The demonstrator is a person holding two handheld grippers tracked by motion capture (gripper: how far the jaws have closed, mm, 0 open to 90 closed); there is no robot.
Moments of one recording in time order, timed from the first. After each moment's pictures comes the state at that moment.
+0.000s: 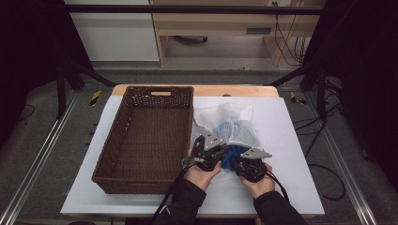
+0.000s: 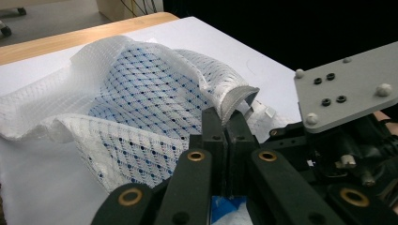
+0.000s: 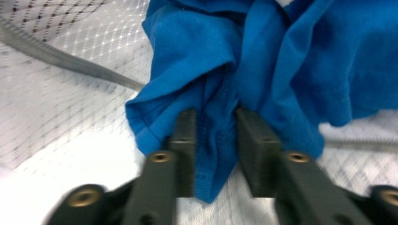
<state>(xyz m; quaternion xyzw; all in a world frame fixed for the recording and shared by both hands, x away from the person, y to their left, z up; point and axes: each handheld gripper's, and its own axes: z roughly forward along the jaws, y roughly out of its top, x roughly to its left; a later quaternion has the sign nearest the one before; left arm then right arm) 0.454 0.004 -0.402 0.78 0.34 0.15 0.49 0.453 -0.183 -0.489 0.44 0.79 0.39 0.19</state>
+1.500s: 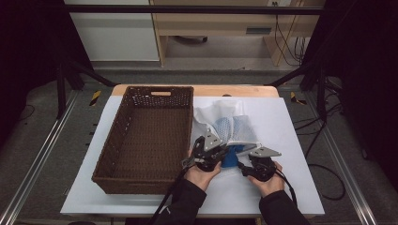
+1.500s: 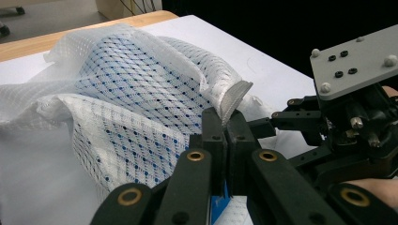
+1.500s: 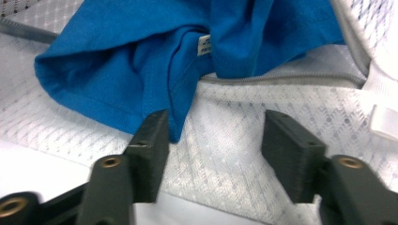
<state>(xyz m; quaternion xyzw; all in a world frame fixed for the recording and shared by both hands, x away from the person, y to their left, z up) 0.455 0.004 -0.407 0.78 0.34 0.15 0.50 0.456 -0.211 -0.489 0.46 0.78 0.37 0.21</state>
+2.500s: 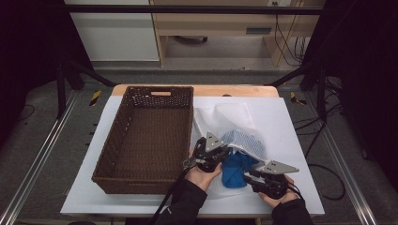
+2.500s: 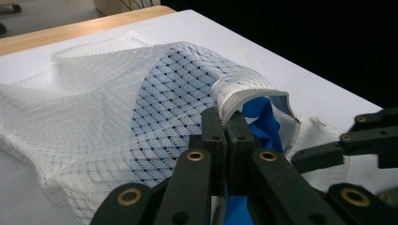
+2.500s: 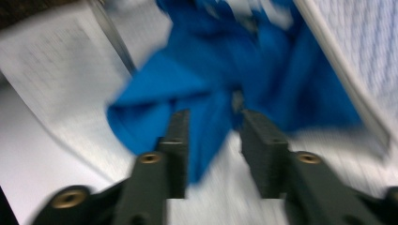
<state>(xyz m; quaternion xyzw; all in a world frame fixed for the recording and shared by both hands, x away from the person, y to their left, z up) 0.455 0.001 -0.413 0.79 0.34 0.15 0.49 0.401 -0.230 -0.470 0.40 0.79 0.43 0.16</state>
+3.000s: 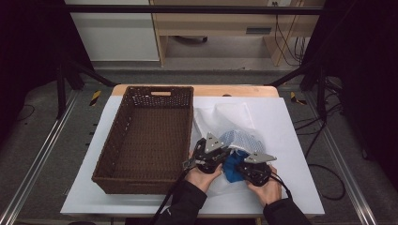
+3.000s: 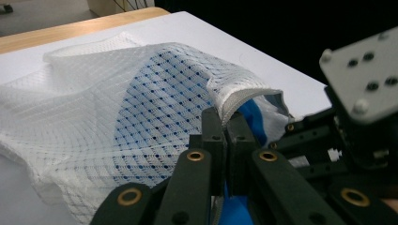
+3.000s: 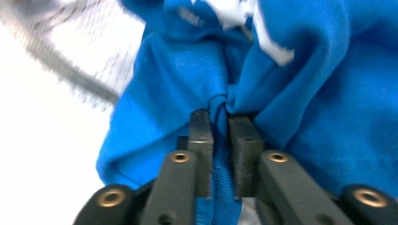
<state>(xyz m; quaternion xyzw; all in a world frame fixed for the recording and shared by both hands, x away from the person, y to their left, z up) 0.452 0.002 -0.413 0.79 0.33 0.14 0.50 0.439 -0.195 -0.481 0.41 0.81 0.38 0.18</state>
